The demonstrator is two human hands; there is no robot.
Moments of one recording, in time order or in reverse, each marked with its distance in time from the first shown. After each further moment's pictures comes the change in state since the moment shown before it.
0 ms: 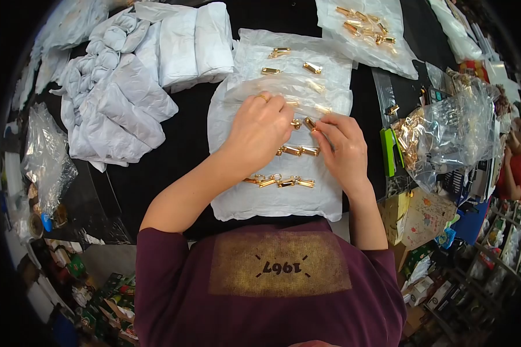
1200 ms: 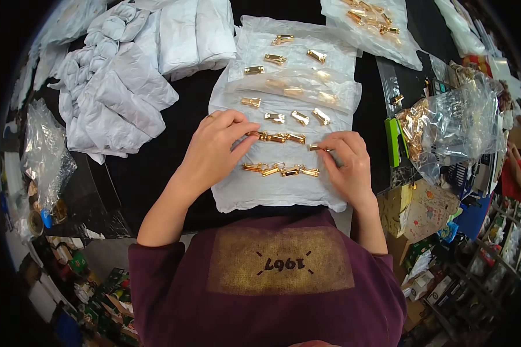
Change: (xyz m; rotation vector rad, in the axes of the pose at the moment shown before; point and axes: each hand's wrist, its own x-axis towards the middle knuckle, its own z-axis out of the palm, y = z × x) left_hand -0.066 -0.010 -0.043 -0.183 -0.068 -0.202; right_hand -0.039 -0.015 -0.017 0.105 -0.104 0.061
